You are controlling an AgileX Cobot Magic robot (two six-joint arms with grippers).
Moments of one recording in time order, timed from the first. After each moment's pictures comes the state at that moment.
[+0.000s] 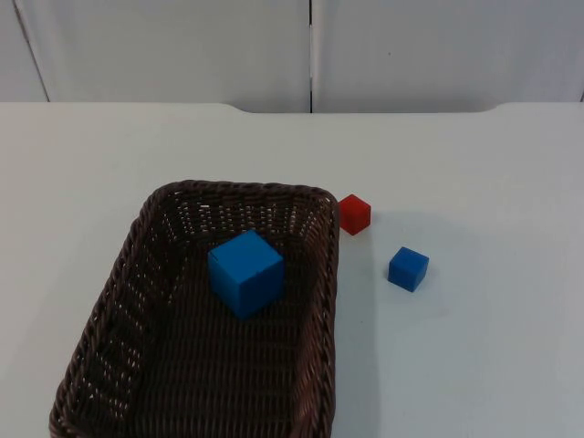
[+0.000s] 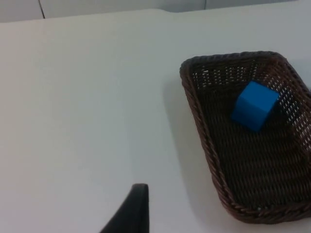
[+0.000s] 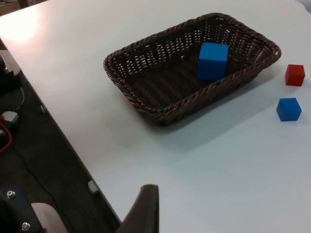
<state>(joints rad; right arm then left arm) 0.80 0.00 -0.52 0.13 1.08 -0.13 -0.18 0.00 -0.50 -0.09 1.08 0.01</state>
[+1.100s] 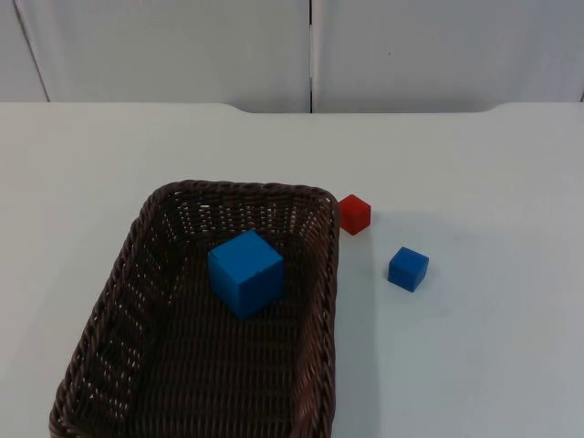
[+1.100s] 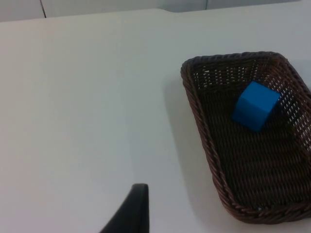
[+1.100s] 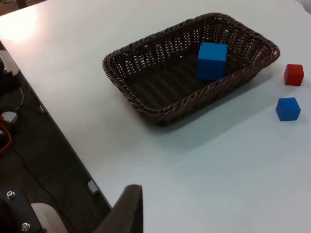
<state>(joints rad) 0.80 0.00 -0.52 0.13 1.08 -0.13 -0.18 0.00 -0.50 -0.09 1.08 0.01</state>
